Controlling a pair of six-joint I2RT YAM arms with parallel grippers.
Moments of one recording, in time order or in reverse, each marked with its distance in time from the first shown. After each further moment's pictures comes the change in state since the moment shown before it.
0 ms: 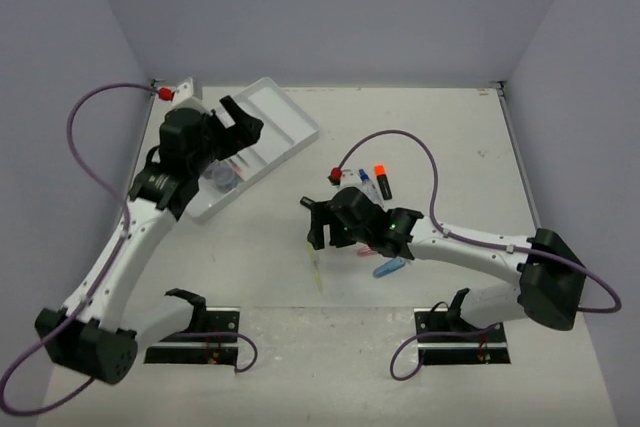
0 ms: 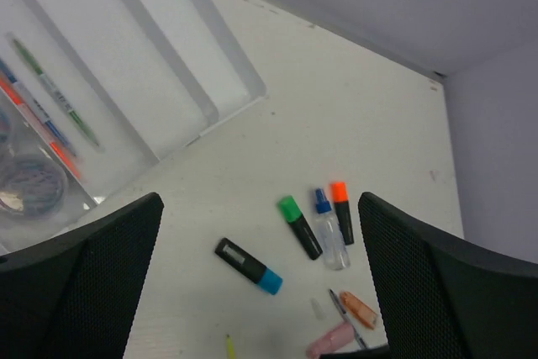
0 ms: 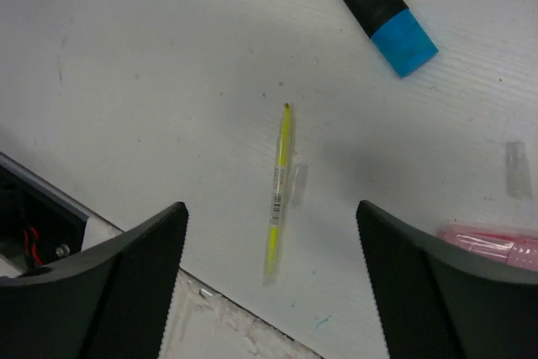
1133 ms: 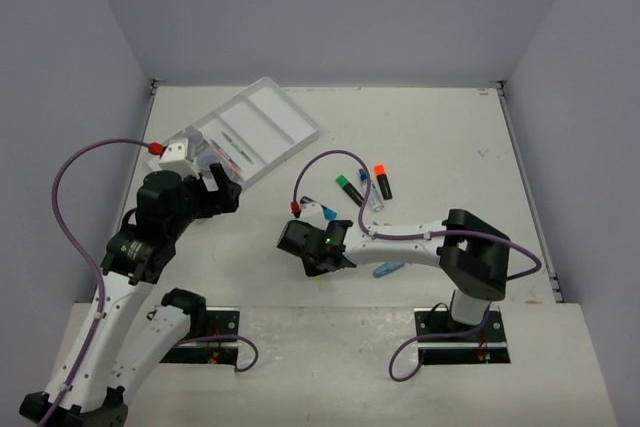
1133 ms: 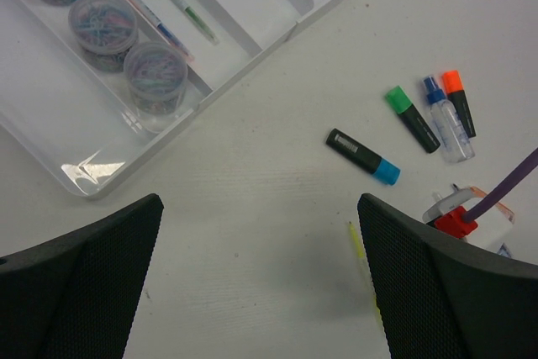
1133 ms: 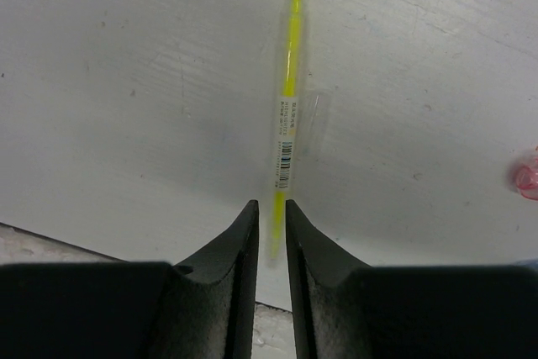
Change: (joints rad) left arm 0.005 -0.358 -0.232 -0.289 -0.018 0.253; right arm 0.204 0.370 0.240 -0.286 0.130 0.143
